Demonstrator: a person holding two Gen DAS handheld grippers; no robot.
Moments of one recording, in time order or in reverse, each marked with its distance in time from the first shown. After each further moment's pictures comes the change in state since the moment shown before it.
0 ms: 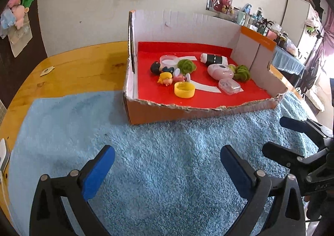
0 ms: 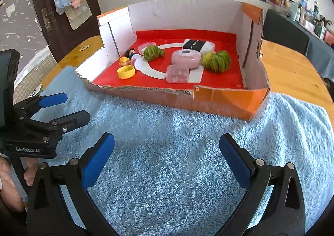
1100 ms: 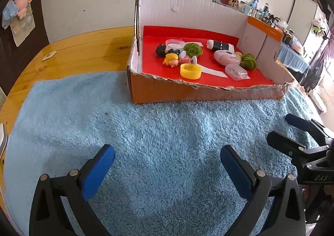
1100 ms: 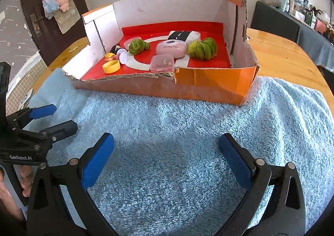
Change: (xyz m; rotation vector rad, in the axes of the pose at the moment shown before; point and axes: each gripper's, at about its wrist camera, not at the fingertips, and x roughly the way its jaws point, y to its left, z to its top) left arm 0.008 0.004 -0.013 -0.032 0.069 0.018; right arm 0.005 -0.009 -0.011 0.053 0.013 -0.054
